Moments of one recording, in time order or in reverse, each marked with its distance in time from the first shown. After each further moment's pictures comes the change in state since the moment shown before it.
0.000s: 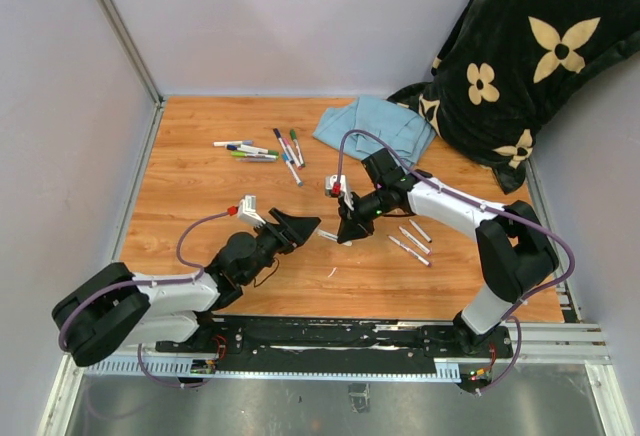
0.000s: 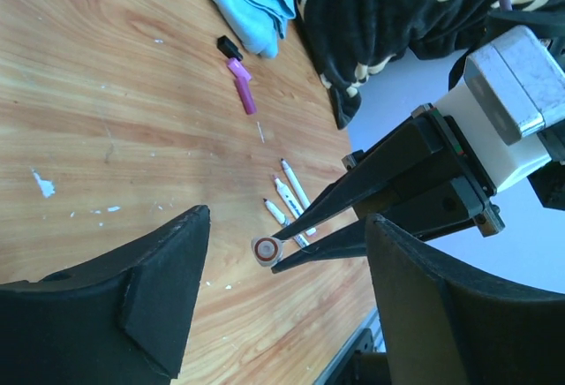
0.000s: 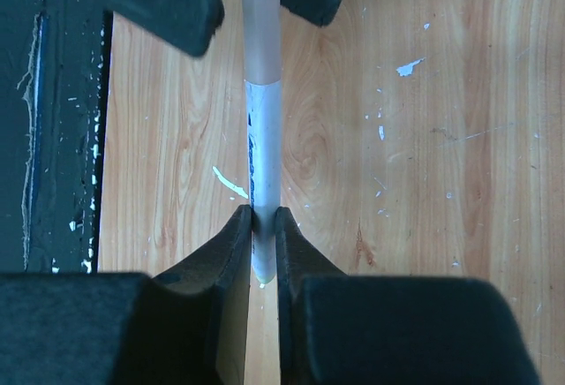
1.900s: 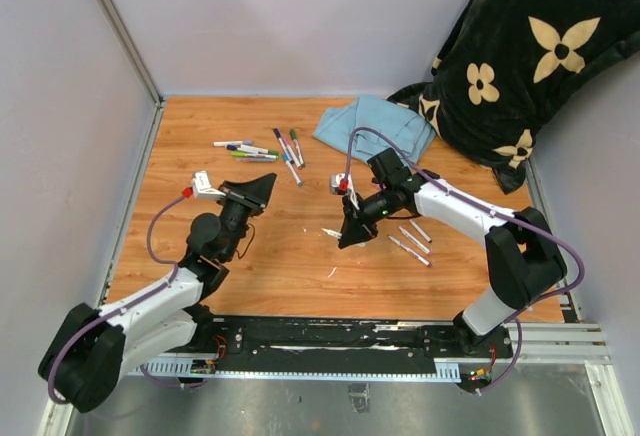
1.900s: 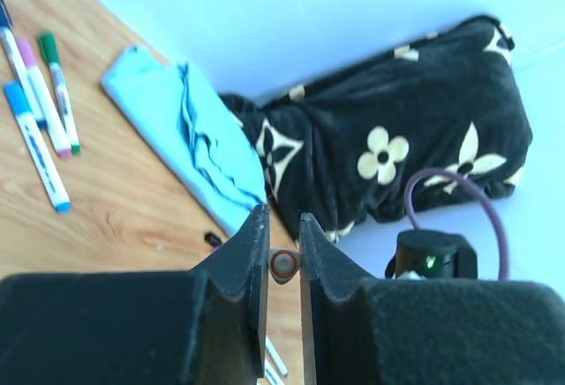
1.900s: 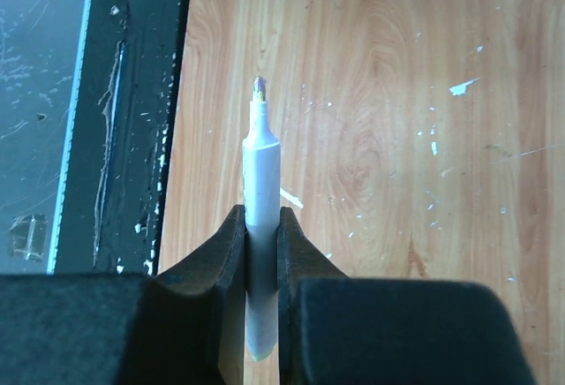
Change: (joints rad) left arm 0.267 -0.161 0.106 -0.044 -0.005 0.061; right arm -0.016 -0.053 -0.014 -0.038 -0.116 0.050
